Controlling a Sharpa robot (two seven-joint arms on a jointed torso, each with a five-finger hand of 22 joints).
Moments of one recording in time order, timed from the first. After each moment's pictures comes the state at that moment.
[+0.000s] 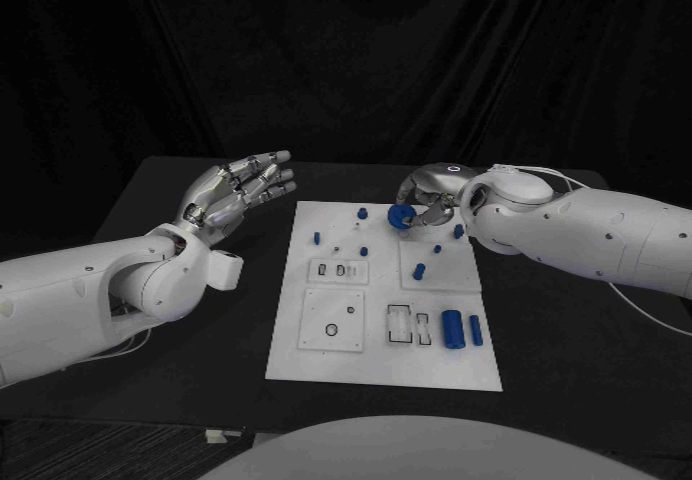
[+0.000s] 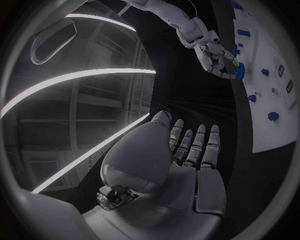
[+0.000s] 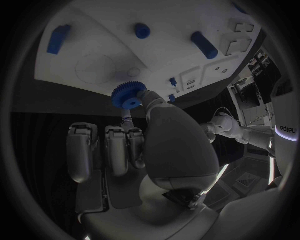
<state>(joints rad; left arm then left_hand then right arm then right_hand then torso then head) 1.22 -1.00 -0.21 1.63 -0.06 -0.18 0.68 1.57 0.17 -0.05 0.27 0.63 0.53 0.13 0.16 0.06 0.14 0.15 0.42 0.05 0.27 0.23 0.36 0.06 0.14 0.29 0.29 0.16 0.05 1.29 -0.60 -0.21 1.19 -1.50 -0.25 -0.02 1.40 -0.11 0.21 0.18 0.52 0.84 0.12 0.30 0.27 1.47 0.00 1.57 1.31 1.47 -0.06 1.57 1.31 0.02 1.47 0.05 1.51 1.31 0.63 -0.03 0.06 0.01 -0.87</state>
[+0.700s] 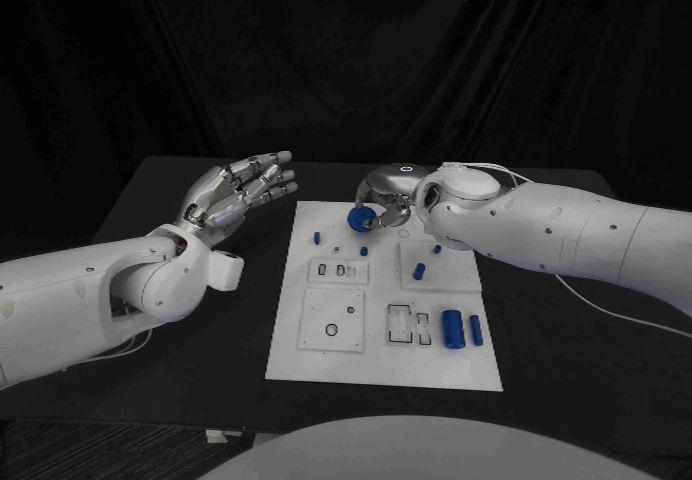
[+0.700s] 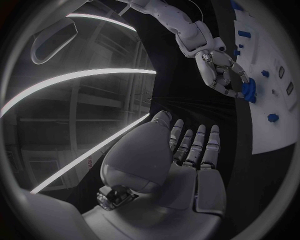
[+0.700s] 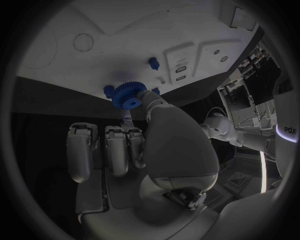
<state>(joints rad) 1.22 -1.00 -0.21 1.63 -0.06 -0.18 0.68 1.57 0.17 -0.05 0.27 0.63 0.53 0.13 0.16 0.06 0.14 0.15 0.42 0.05 0.27 0.23 0.36 0.06 0.14 0.29 0.29 0.16 0.05 1.29 -0.43 -0.21 1.10 -1.50 -0.22 0.01 1.39 -0.11 0.22 0.17 0.51 0.84 0.12 0.30 0.27 1.47 0.00 1.57 1.31 1.47 -0.06 1.57 1.31 0.02 1.47 0.05 1.51 1.31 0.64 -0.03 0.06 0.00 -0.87</state>
